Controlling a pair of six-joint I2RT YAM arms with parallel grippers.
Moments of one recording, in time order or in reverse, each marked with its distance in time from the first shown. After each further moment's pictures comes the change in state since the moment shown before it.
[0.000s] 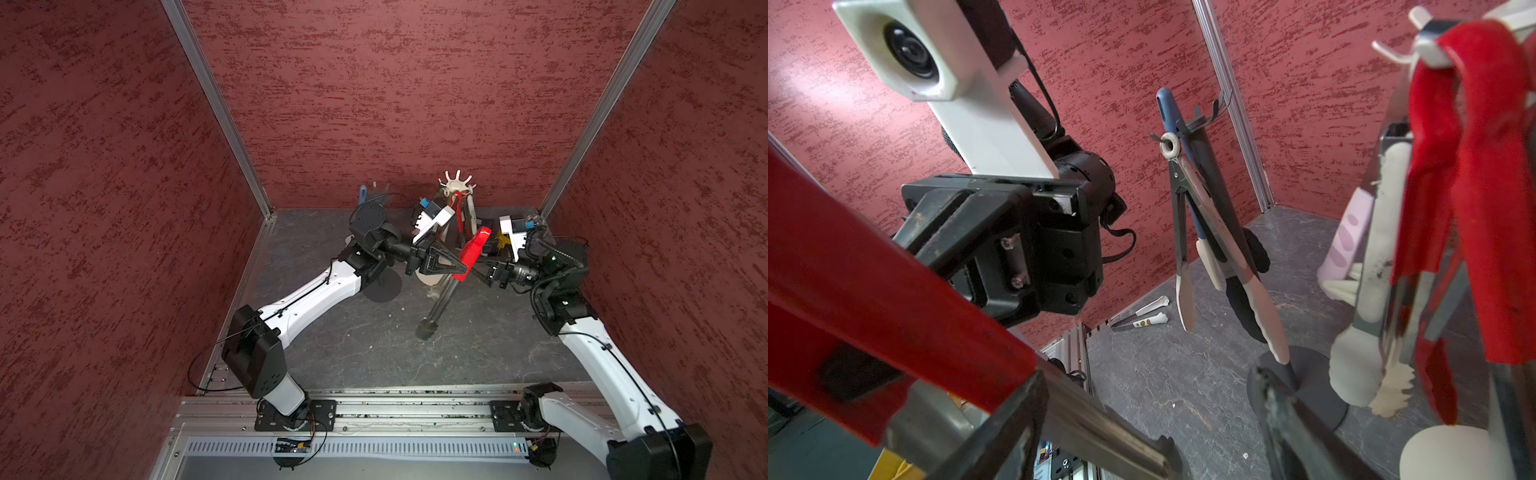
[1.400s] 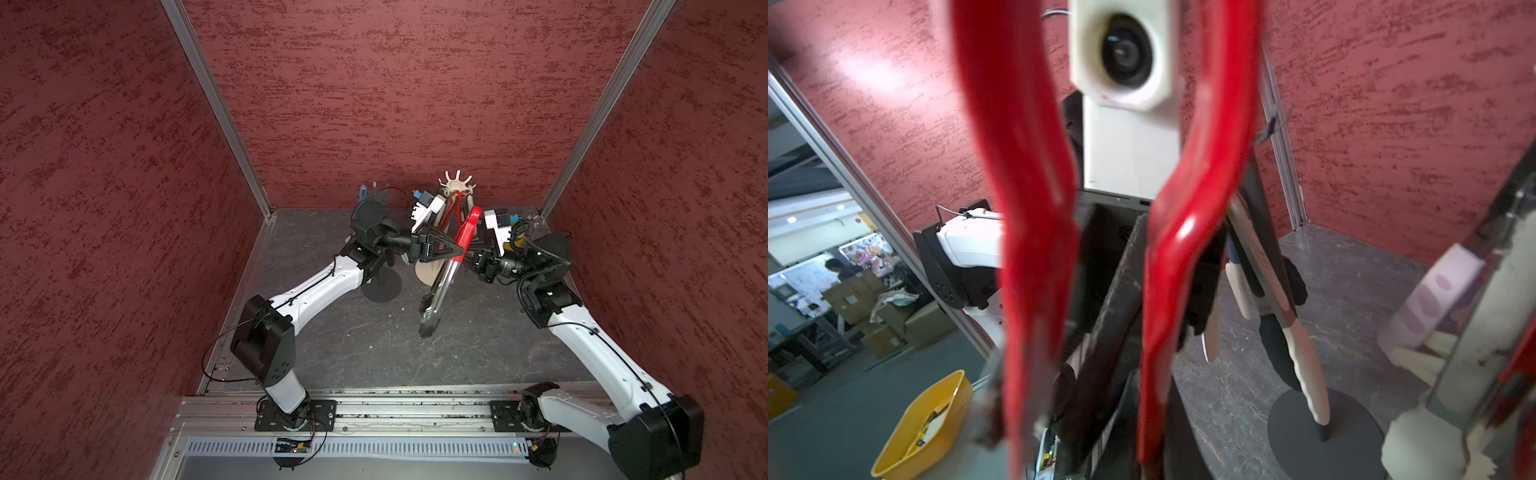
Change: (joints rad) left arm 0.060 0.059 -0.016 0.068 -0.117 -0.048; right arm 0.109 0.126 0.060 0.137 0.046 0.034
